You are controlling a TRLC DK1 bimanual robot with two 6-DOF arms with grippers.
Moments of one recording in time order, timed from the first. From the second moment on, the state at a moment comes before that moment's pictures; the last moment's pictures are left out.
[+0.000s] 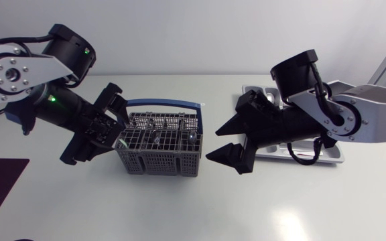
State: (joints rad) left arm -0.37 1.40 1.11 -0.80 0.02 1.73; right arm 0.45 1.41 0.88 -0.32 -0.57 -0.50
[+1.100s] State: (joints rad) left arm -0.37 1.53 1.14 -0.81 -0.02 1.76; right arm 0.42 1.38 0.83 -0.32 -0.57 -0.53
